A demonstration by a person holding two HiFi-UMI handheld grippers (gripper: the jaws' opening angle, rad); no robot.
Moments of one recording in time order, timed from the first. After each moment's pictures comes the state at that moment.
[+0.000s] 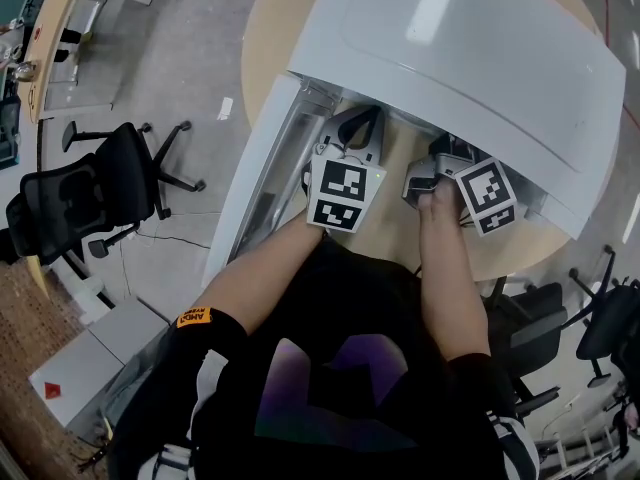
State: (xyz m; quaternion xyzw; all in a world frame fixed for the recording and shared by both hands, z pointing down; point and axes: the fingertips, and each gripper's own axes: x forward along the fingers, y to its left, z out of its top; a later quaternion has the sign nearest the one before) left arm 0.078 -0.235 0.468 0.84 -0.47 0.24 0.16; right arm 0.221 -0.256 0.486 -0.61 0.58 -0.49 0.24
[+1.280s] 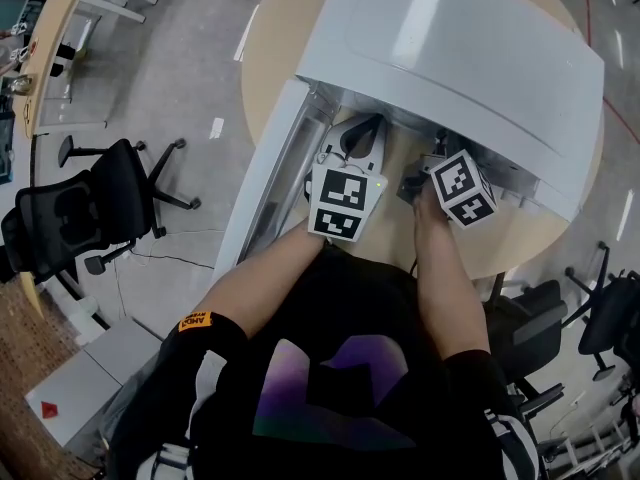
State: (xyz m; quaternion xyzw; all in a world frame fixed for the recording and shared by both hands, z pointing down) left arm 0.080 -0.221 0.433 0.86 -0.45 0.20 0.16; right arm 0.218 -0.249 0.482 -0.68 0.62 -0.37 0.12
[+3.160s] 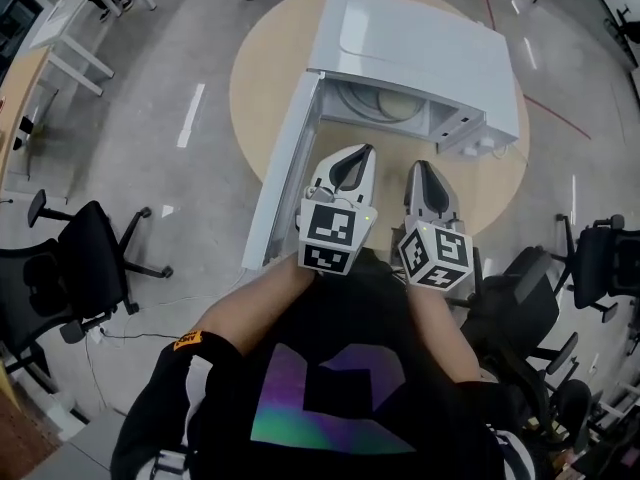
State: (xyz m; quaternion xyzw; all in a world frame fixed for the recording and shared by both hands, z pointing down) left arm 0.033 -0.073 0.308 0.92 -0.37 0.07 0.11; right arm 0.118 -0.043 0.328 -0.71 0.69 -0.14 -0.02
